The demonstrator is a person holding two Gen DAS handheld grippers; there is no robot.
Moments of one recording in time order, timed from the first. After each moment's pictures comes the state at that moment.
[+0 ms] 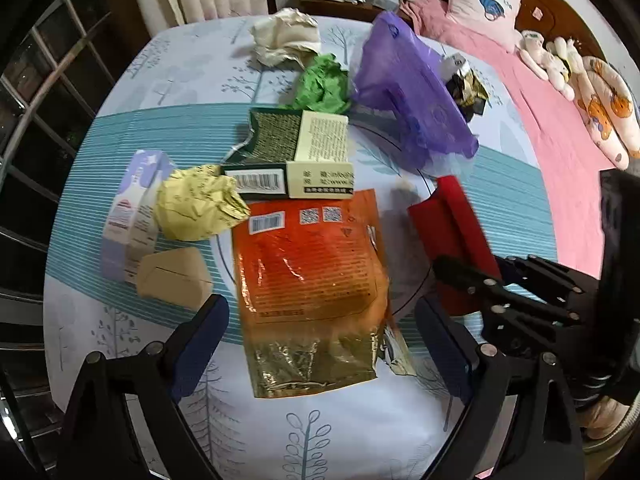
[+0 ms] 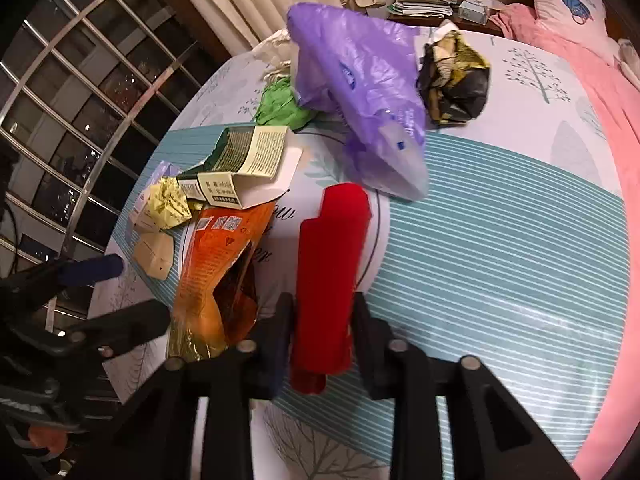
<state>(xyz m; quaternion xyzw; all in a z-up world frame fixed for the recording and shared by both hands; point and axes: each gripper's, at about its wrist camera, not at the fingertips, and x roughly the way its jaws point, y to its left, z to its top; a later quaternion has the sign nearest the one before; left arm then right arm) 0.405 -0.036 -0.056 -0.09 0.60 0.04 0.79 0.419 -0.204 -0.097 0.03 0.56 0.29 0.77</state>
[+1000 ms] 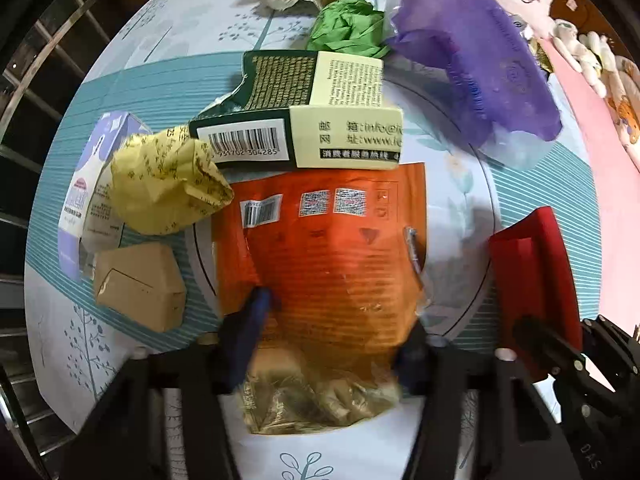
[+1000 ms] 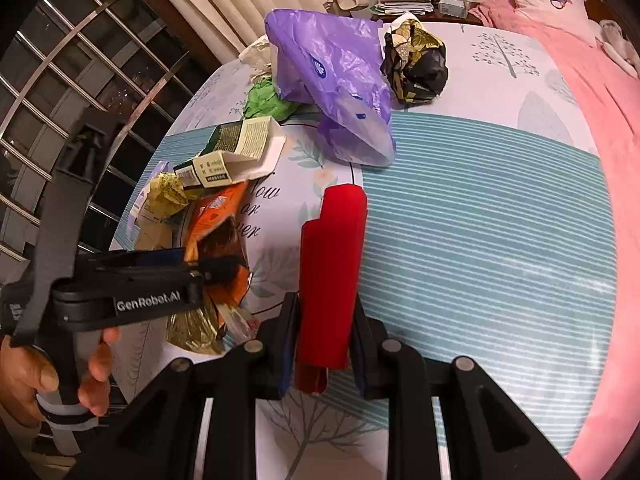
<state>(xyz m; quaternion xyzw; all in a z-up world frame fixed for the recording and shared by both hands) 0.428 -0.039 -0.111 -0.10 0.64 0.08 0.76 0.394 -0.223 -0.100 0.05 0.56 0.27 0.78</state>
